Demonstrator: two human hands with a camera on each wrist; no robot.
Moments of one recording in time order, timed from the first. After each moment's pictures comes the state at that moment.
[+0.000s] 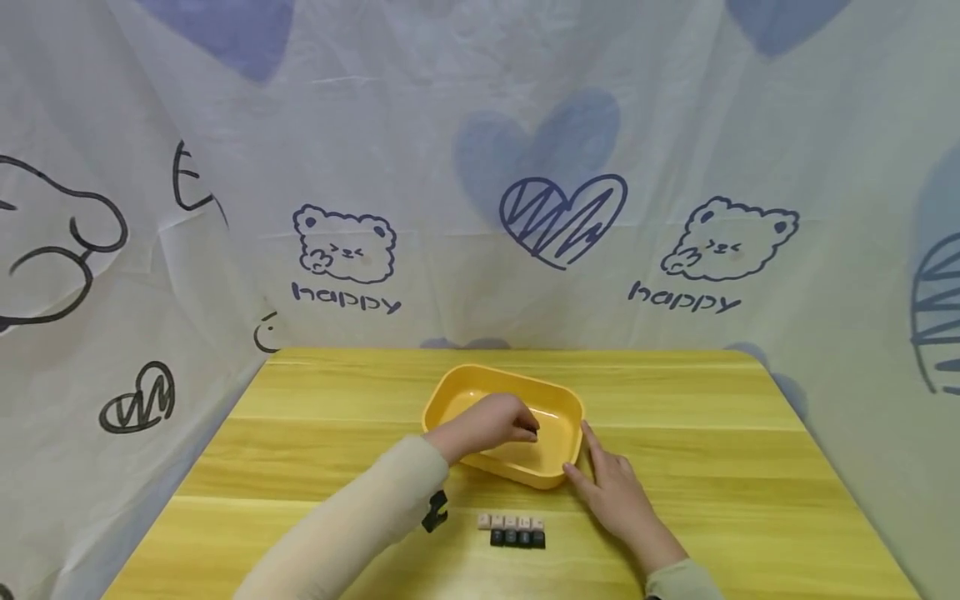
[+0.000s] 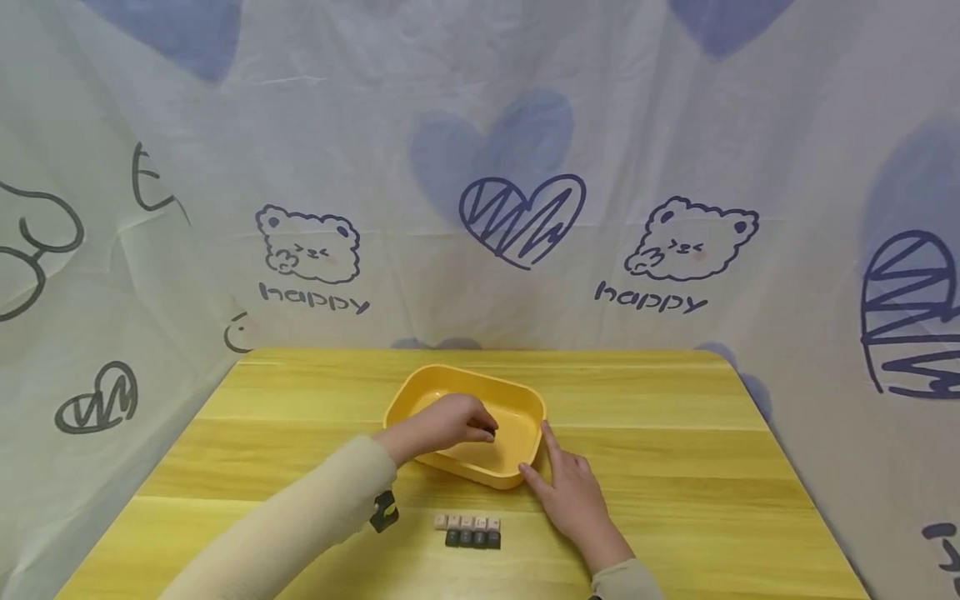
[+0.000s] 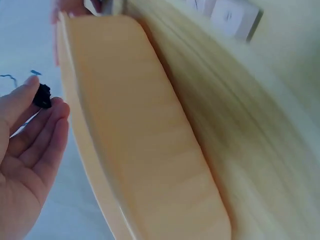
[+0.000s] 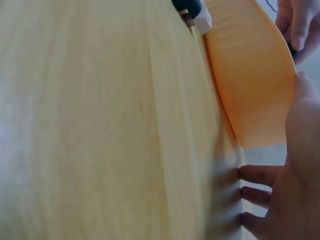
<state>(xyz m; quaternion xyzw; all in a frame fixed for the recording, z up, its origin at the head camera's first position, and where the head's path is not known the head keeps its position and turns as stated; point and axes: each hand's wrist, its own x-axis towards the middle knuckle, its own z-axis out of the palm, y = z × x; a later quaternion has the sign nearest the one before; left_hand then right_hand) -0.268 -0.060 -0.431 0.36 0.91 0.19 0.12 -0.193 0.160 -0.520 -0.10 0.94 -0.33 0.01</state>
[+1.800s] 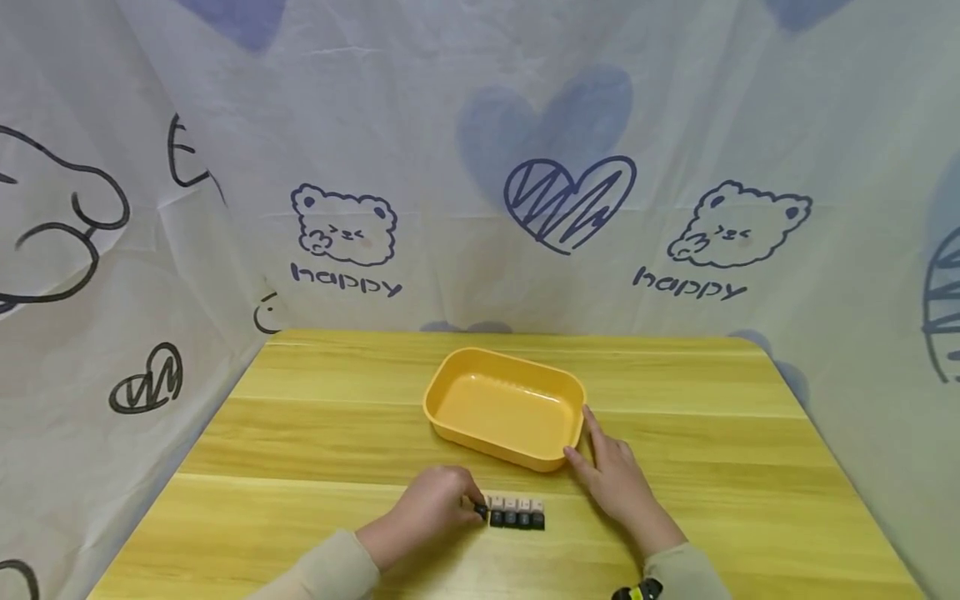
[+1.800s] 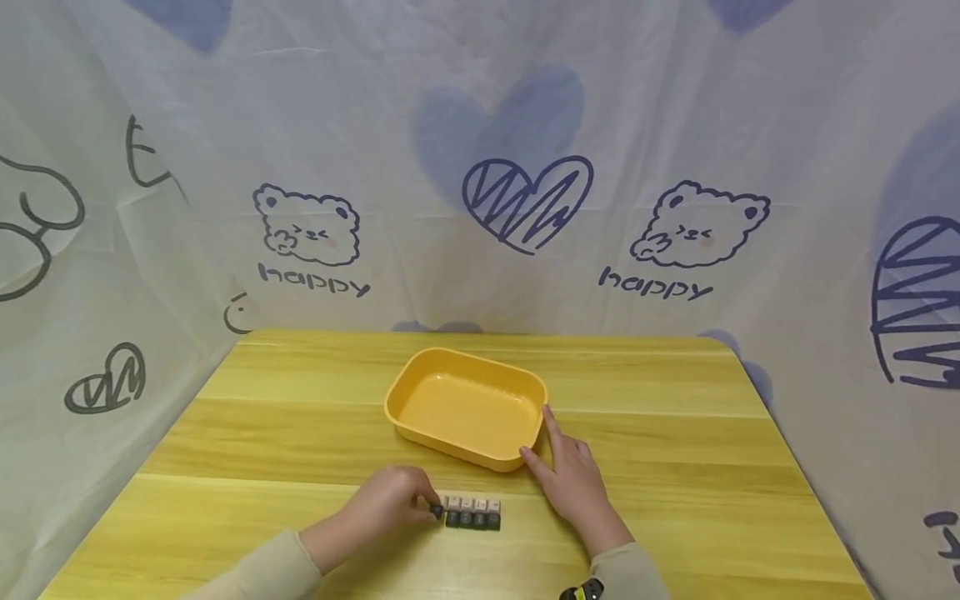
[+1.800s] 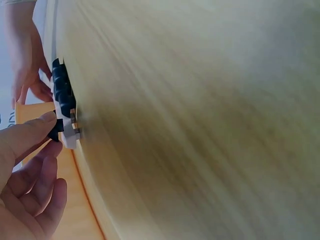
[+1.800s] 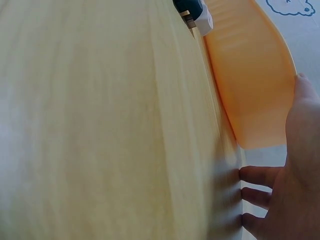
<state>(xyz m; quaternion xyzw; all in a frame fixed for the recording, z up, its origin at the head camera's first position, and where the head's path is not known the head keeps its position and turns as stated) -0.154 -0.129 -0.479 0.31 0.93 0.21 0.02 -0.193 0.160 -0.517 -0.10 0.94 -0.33 0.02</state>
